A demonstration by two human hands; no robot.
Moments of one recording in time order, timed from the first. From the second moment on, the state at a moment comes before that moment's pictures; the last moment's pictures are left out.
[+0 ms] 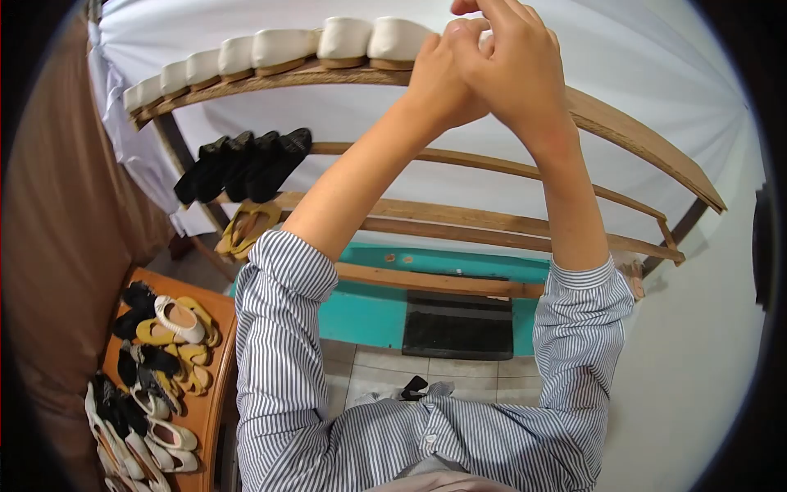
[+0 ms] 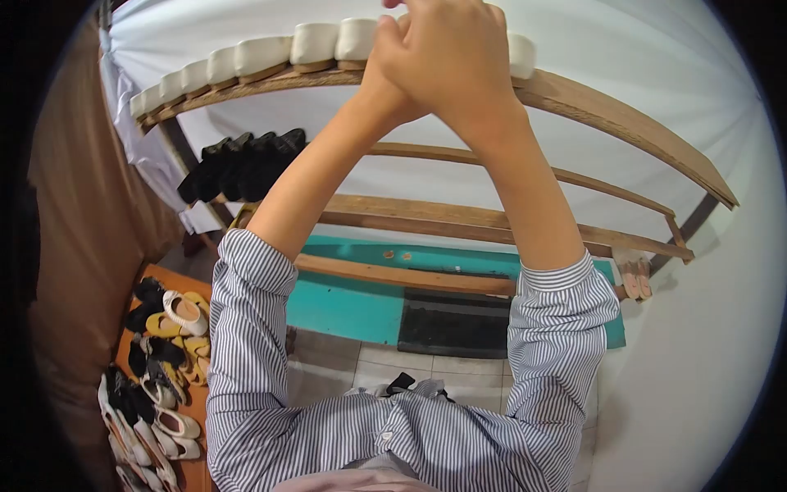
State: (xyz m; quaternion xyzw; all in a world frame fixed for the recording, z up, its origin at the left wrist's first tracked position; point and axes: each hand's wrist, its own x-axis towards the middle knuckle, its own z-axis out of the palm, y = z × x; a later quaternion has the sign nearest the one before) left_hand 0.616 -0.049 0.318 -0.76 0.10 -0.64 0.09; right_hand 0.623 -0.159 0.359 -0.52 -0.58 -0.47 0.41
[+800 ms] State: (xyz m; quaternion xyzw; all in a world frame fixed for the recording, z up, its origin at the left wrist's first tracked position) left_hand -0.048 -0.037 -0.002 -0.67 -0.65 -0.33 0.11; right_hand 0.074 0.032 0.090 -0.22 -0.92 0.13 0.28
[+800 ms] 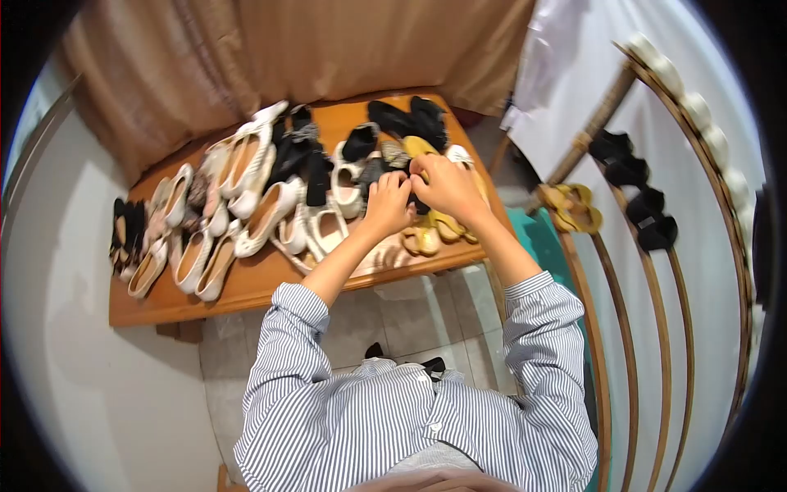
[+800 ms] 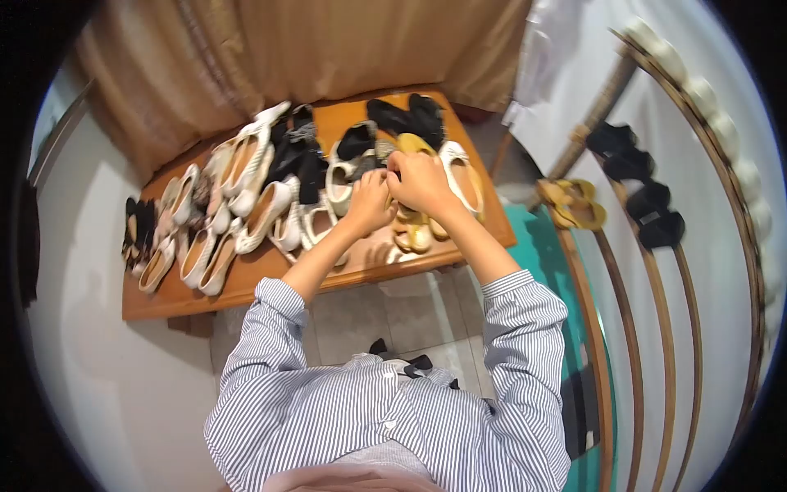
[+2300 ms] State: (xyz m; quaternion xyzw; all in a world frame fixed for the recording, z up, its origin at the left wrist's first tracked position) left_hand -0.241 -0.133 -0.075 -0.36 -0.87 -0.34 -0.05; right_hand -0.231 -0.007 -0.024 -0.16 -0.95 0.28 0.02
